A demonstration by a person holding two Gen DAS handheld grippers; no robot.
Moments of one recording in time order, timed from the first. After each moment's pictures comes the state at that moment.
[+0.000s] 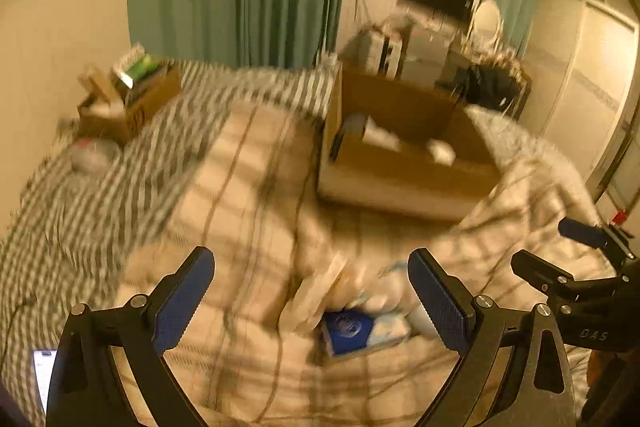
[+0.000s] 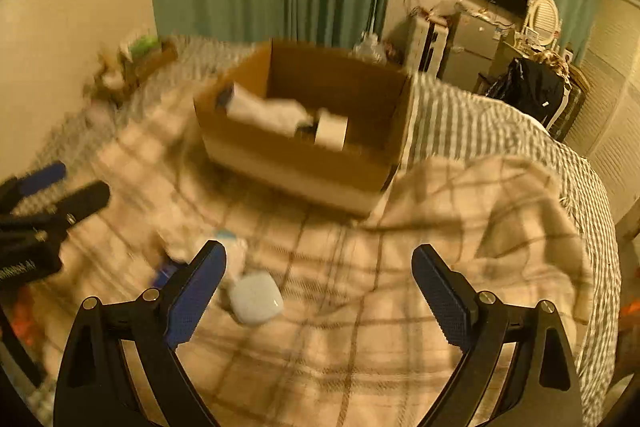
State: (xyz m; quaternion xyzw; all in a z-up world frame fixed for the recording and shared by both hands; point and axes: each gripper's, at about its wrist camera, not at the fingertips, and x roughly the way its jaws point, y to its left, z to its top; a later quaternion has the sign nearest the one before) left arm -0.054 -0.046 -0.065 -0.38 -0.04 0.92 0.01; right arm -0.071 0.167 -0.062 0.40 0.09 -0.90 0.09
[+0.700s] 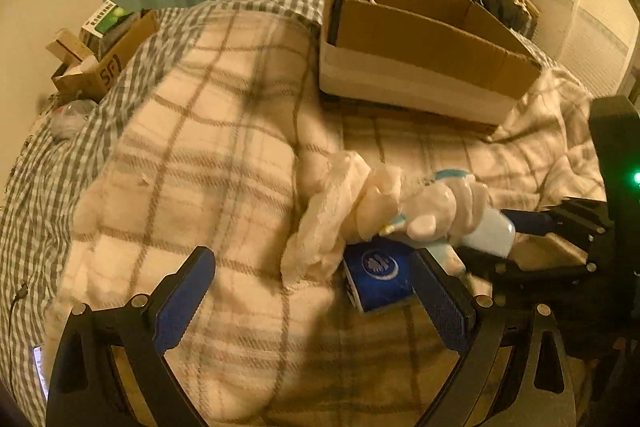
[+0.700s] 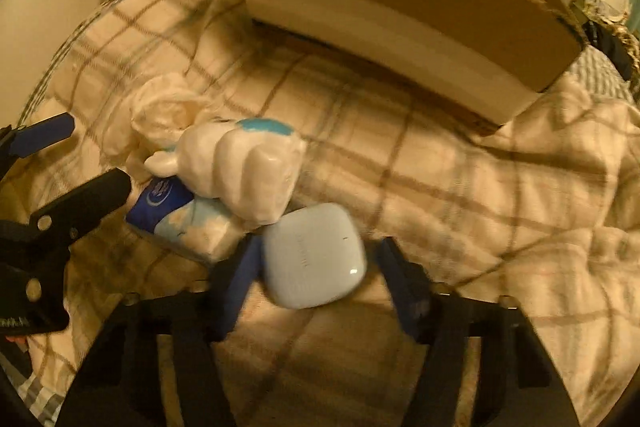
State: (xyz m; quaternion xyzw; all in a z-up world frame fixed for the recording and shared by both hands) left arm -0.061 -0.032 -0.132 -0.46 0.02 0.89 0.02; right arm -0.102 0.122 -0.174 0.53 0.11 -0.82 0.18
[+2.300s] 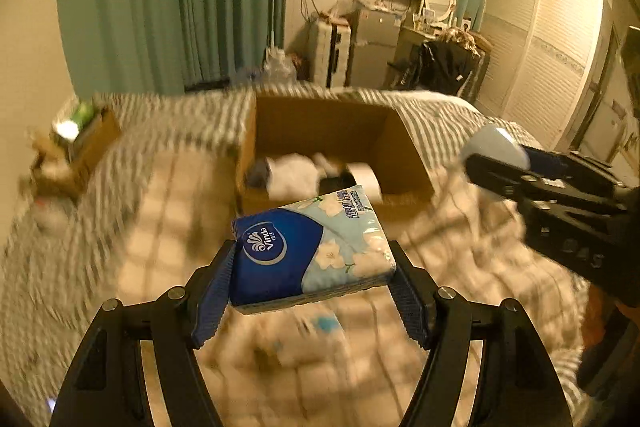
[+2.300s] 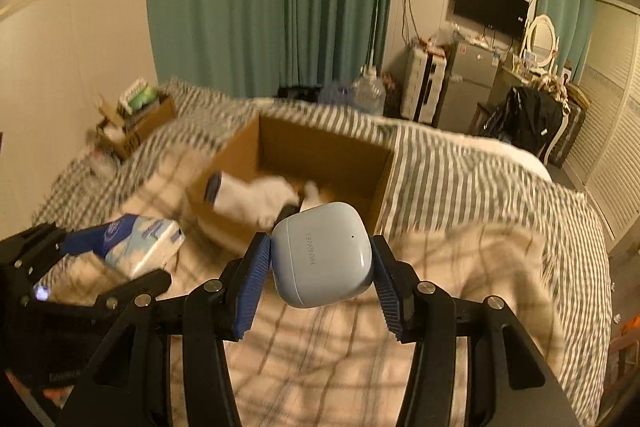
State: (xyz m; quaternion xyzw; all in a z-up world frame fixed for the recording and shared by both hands) left arm -0.096 0.019 0.005 -0.38 0.01 0.92 0.09; right arm -0.114 0.186 0.022 0.34 0.06 -0.93 0.11
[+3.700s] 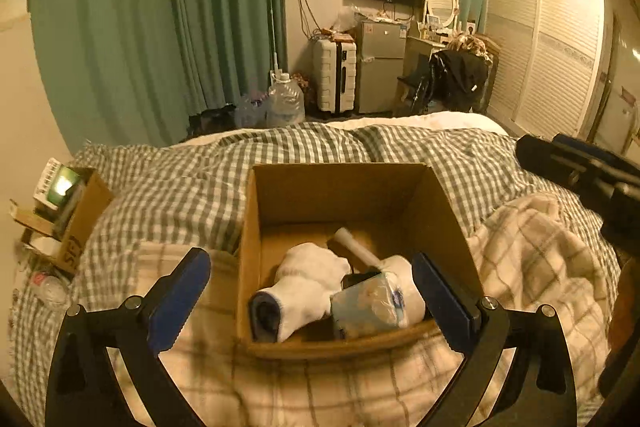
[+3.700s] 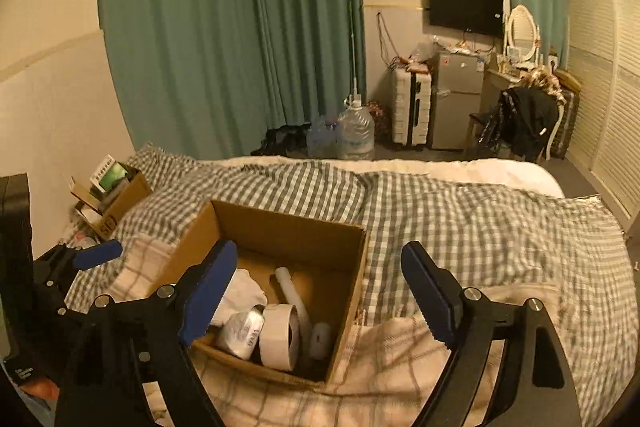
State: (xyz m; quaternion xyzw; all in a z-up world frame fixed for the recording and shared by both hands) left arm -0.190 0.038 0.009 -0.35 0.05 0.93 0.08; right arm -0.193 0.223 0.047 0.29 -0.01 -0.95 0.09
